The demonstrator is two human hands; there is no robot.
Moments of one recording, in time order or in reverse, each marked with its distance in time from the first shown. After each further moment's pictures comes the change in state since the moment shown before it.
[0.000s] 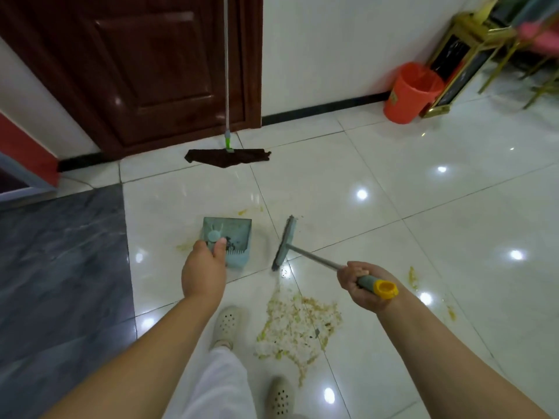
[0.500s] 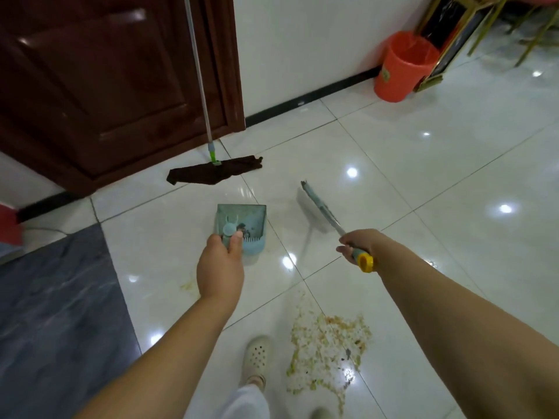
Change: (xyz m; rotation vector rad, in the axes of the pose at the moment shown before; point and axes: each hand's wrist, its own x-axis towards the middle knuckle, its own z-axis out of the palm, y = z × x) left_hand 0.209 0.067 0.020 -0.071 -0.130 0.098; right_hand 0.153 -0.062 0.197 -0.861 0.443 -0.303
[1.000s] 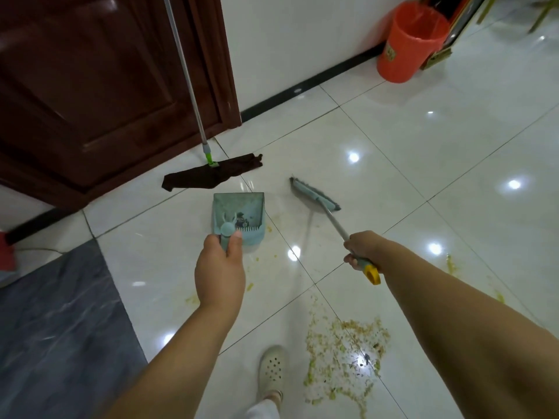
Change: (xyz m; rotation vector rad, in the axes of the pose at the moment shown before) left_hand 0.086 0.006 0.027 -0.013 0.009 0.019; right_hand 0.098 -0.038 0.034 -0.377 0.082 0.077
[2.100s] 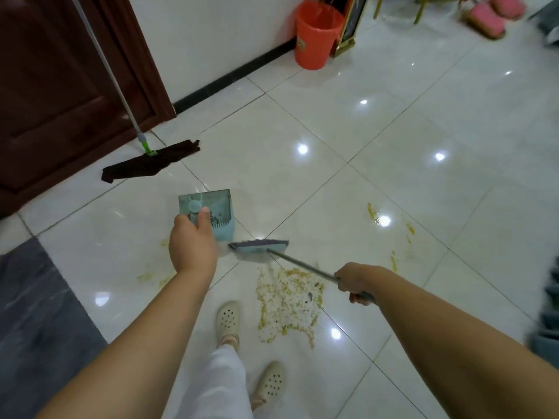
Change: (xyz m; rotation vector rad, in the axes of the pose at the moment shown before) left_hand -0.238 0.009 0.012 -0.007 -0.026 0.044; right_hand -0.145 0.333 -0.089 -0.711 -0.066 0.000
